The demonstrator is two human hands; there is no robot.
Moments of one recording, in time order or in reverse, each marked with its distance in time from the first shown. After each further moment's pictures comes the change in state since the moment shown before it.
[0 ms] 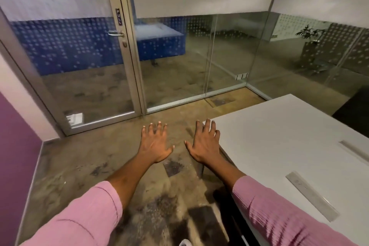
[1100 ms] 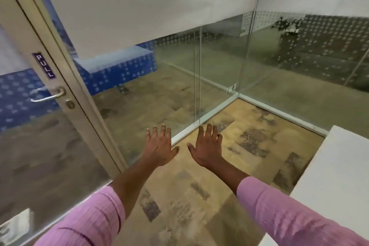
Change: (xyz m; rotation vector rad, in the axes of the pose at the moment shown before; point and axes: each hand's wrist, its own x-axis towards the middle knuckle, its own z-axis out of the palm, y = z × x) left_hand 0.709 -0.143 0.020 0.032 -0.001 0.276; right_hand 0.669 0.006 0.118 -0.016 0.024 0.295
